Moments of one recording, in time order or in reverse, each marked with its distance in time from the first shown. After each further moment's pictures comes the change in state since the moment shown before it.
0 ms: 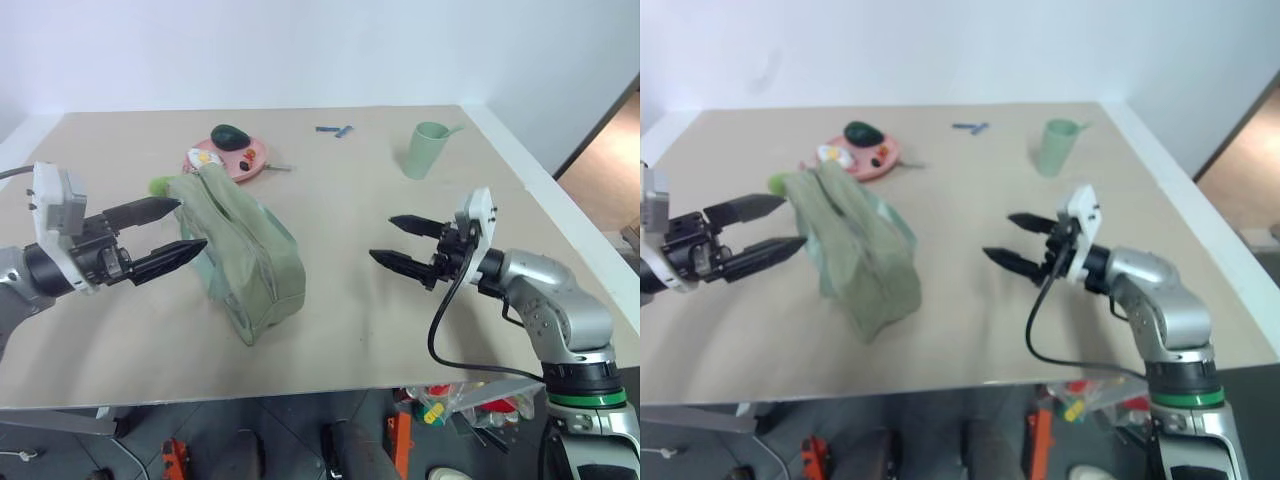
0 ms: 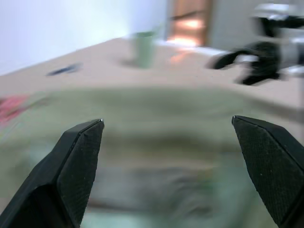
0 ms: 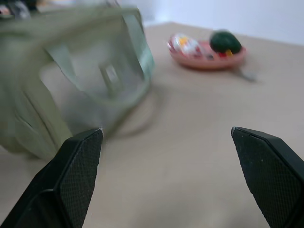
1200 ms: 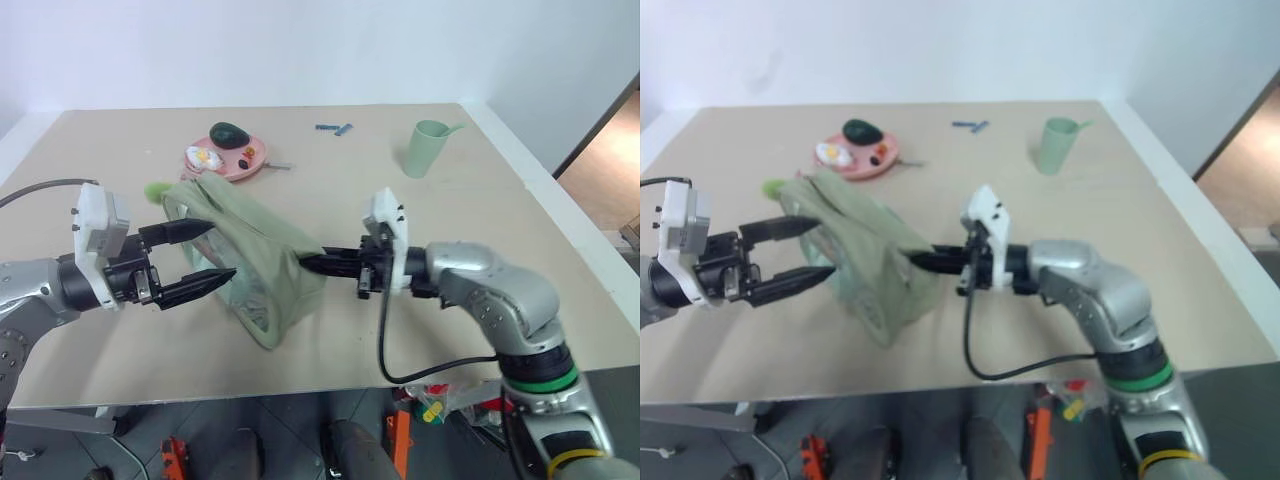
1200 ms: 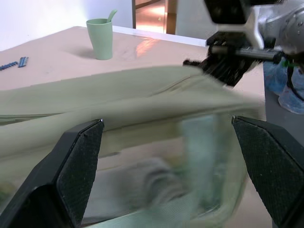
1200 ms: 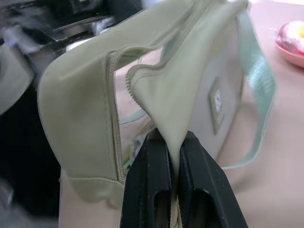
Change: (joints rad) left arm 0.000 -0.043 -0.108 -0.063 0.077 -0.043 -0.001; right arm -0.195 0.012 0.246 -0.060 0.014 0.170 0.040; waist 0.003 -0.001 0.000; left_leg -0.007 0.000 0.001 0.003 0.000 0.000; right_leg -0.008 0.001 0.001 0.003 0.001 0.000
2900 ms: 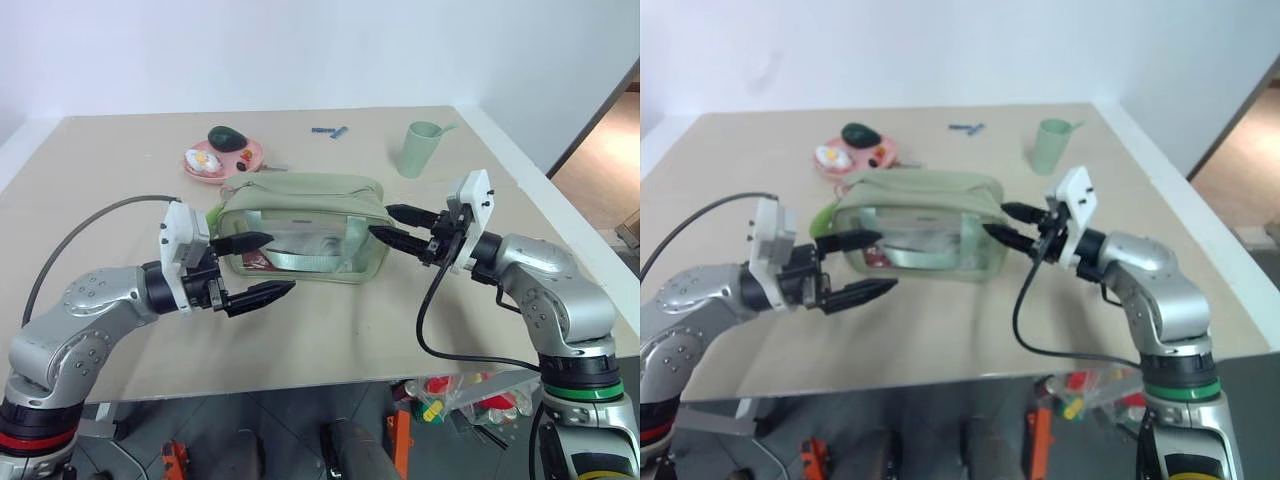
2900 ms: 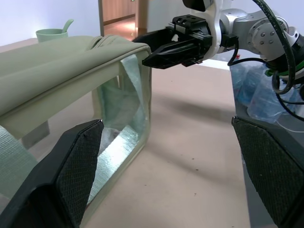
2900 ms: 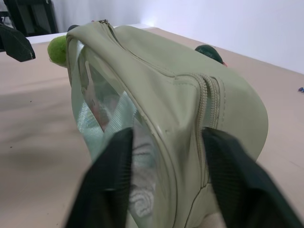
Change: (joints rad) left arm -0.096 -0.189 -0.253 -0.022 0.103 -0.021 0.093; right arm 0.182 0.006 -0.234 0.058 -0.130 -0.211 -0.106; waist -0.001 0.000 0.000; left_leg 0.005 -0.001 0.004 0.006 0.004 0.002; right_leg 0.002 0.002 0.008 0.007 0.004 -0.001
